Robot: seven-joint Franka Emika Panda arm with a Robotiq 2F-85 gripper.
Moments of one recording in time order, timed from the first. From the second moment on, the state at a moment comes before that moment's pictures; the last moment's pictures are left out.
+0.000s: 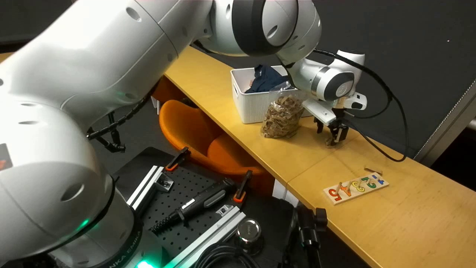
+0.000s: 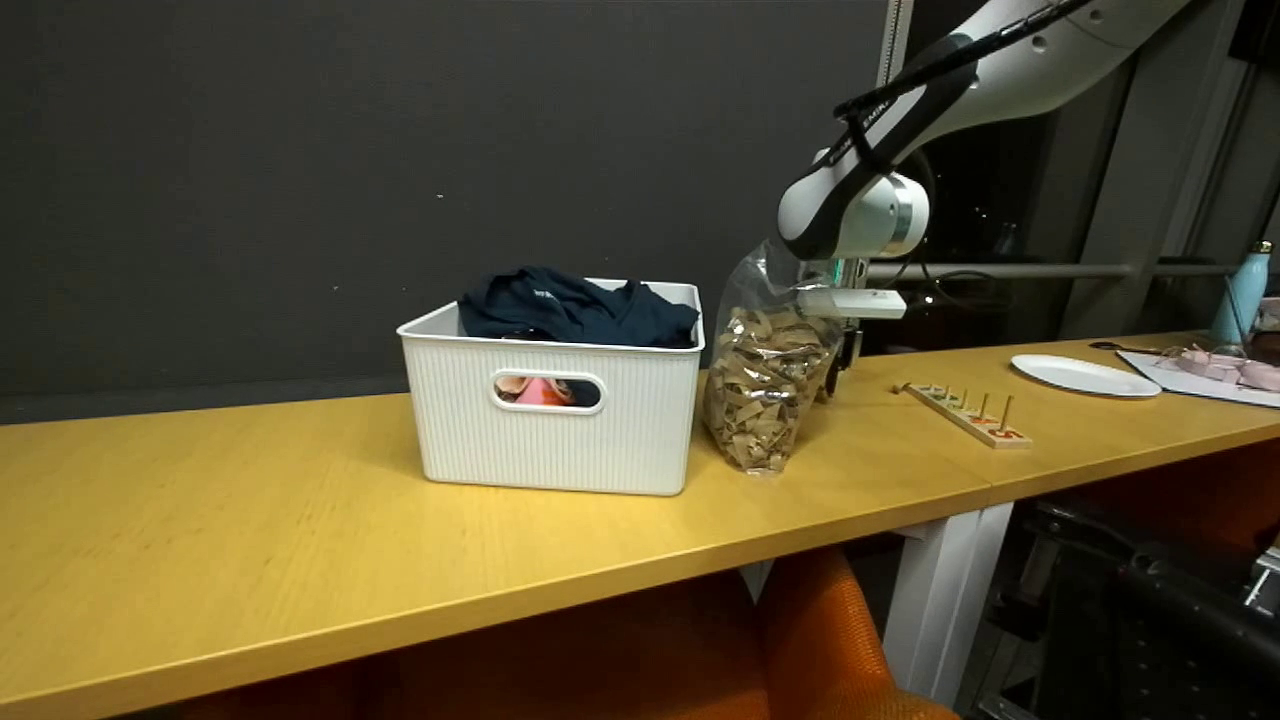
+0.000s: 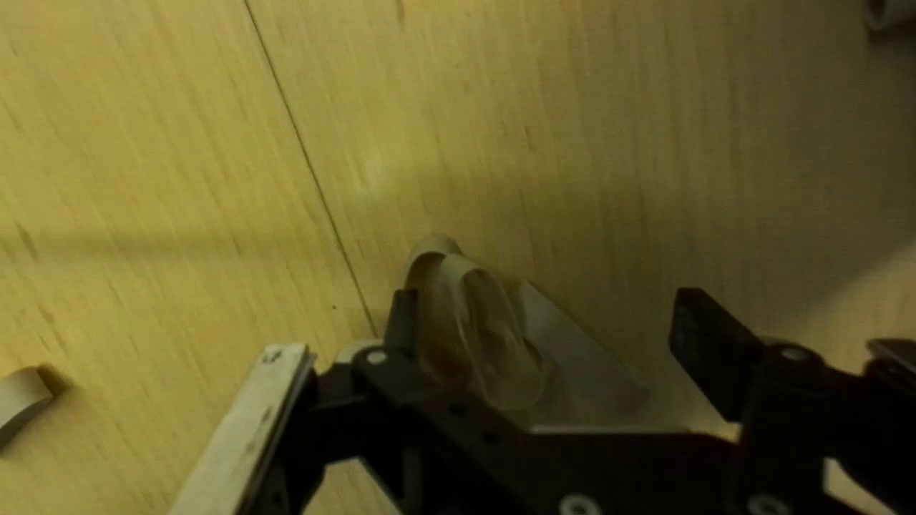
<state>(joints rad) -0.27 1.03 -0.19 -1.29 0.18 2.37 0.23</state>
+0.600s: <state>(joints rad) -0.28 1.06 -0.20 -1.22 0.18 2.30 0.27</state>
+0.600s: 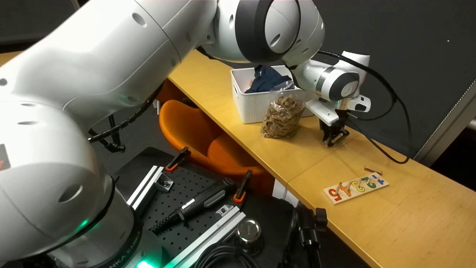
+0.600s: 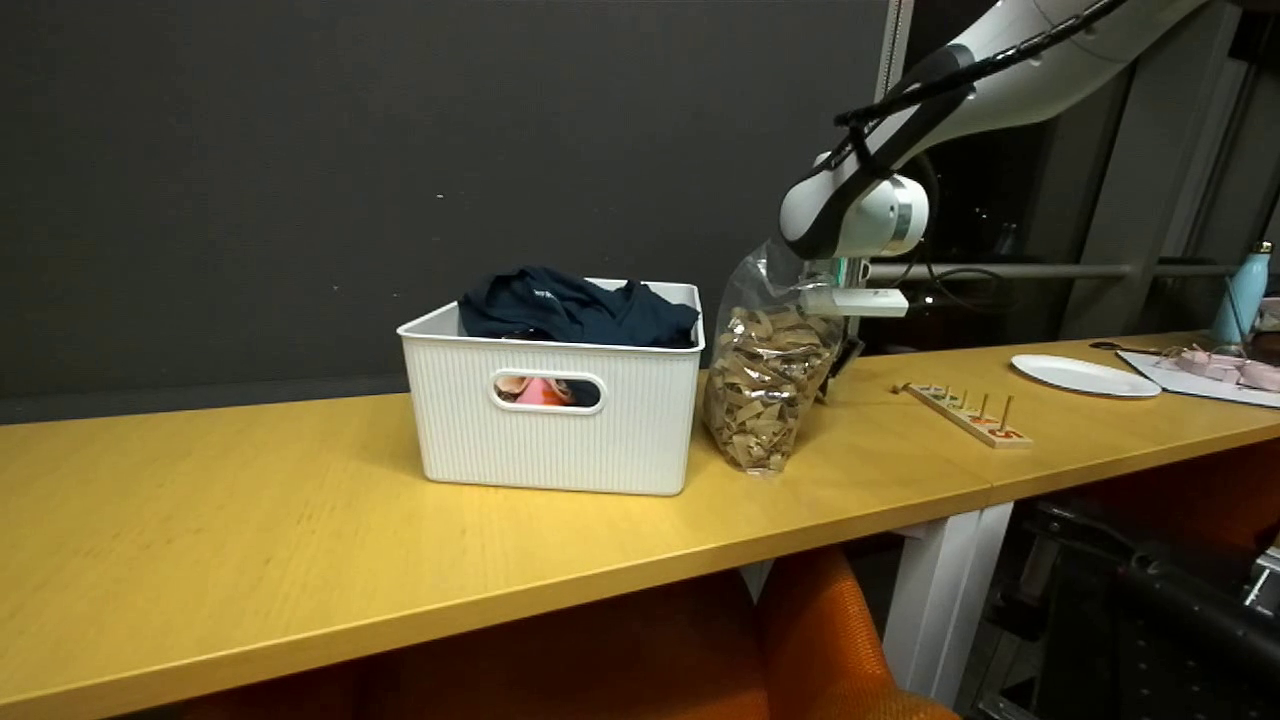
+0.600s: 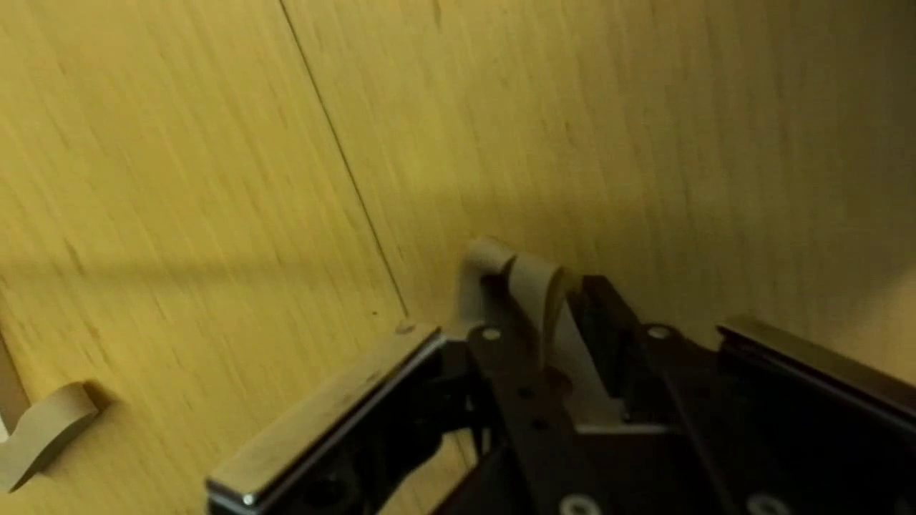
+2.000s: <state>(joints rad) -0.18 0.60 -0.29 -1.76 0.11 2.55 0.36</state>
